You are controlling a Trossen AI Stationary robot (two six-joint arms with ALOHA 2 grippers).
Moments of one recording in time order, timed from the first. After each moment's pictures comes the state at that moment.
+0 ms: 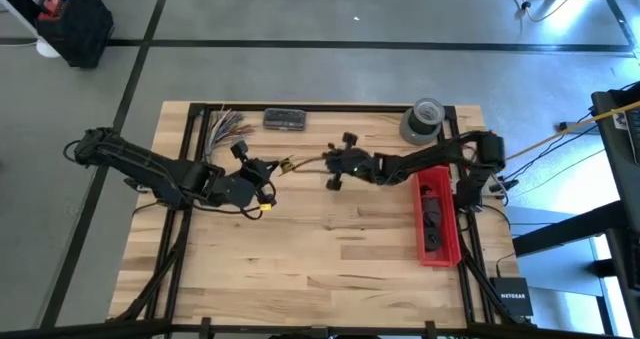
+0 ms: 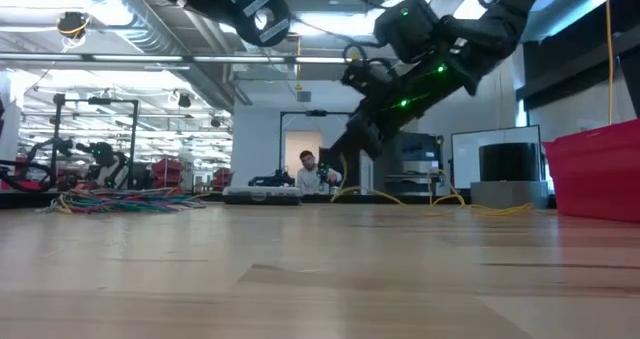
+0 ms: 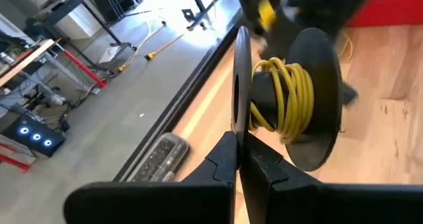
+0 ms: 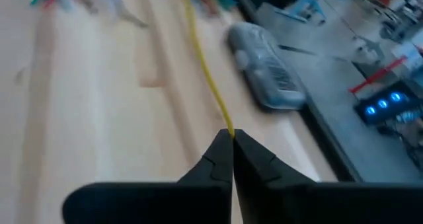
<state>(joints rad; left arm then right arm) -0.29 1.17 0.95 -0.46 -0.95 -0.15 -0.14 1.78 0.84 0.46 0.41 -0.29</state>
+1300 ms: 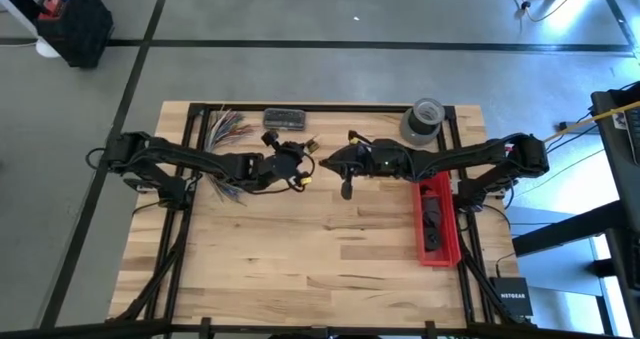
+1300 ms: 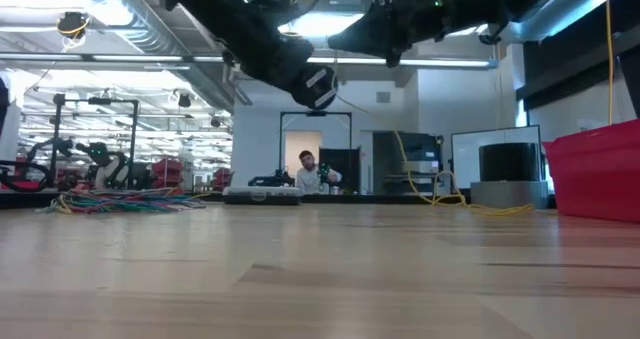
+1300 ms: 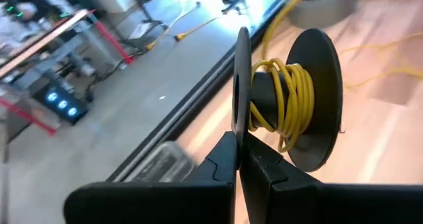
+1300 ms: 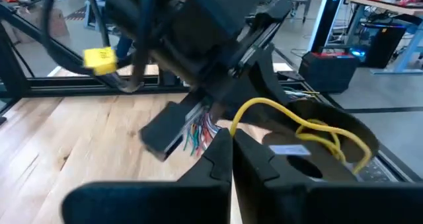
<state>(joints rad) 0.00 1.51 0.95 -0.01 -0.85 -0.04 -0.09 1.46 0.80 0.48 0.03 -0.03</state>
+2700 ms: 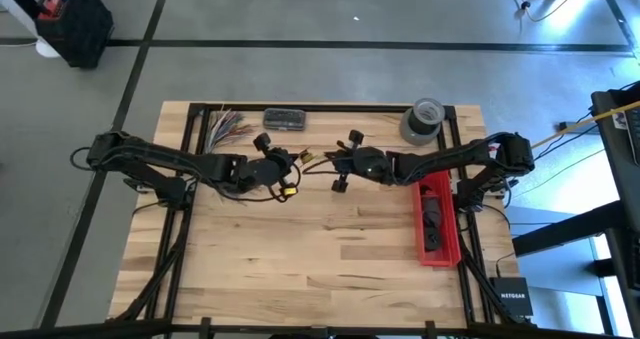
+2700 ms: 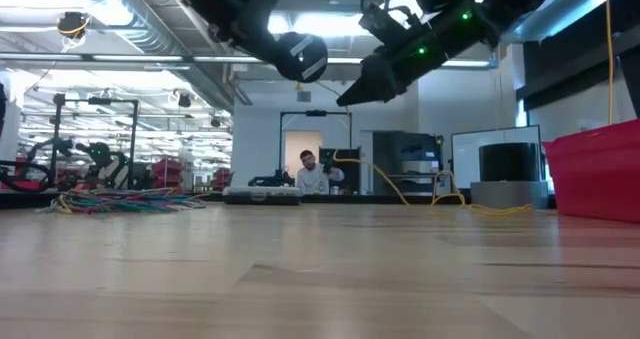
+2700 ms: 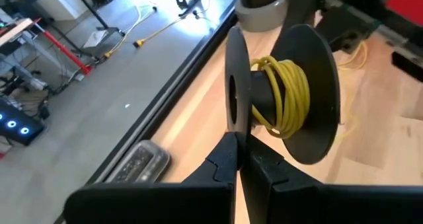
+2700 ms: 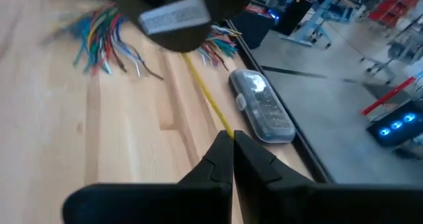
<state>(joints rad) -0.11 1.33 0.95 -0.22 -0.75 -0.07 -0.08 1.58 0.84 0.33 0.41 -0.25</state>
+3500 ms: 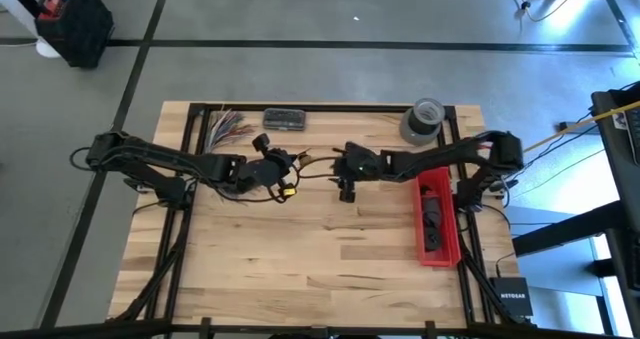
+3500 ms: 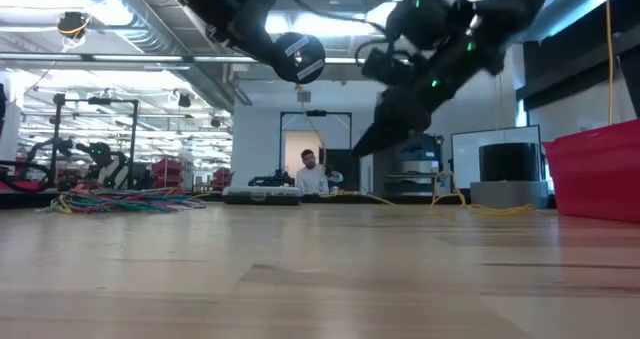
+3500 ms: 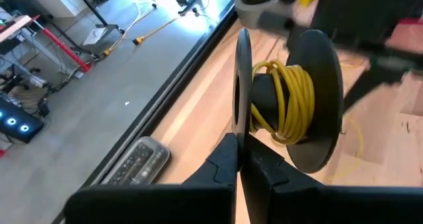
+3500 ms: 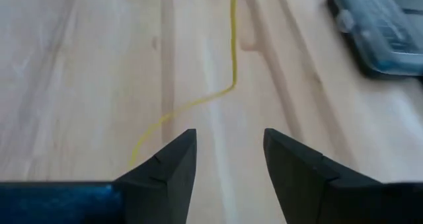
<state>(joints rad) -0.10 1.33 0.95 -0.24 -0.75 -0.09 -0.14 1.65 0.82 0.18 0.07 -0.15</state>
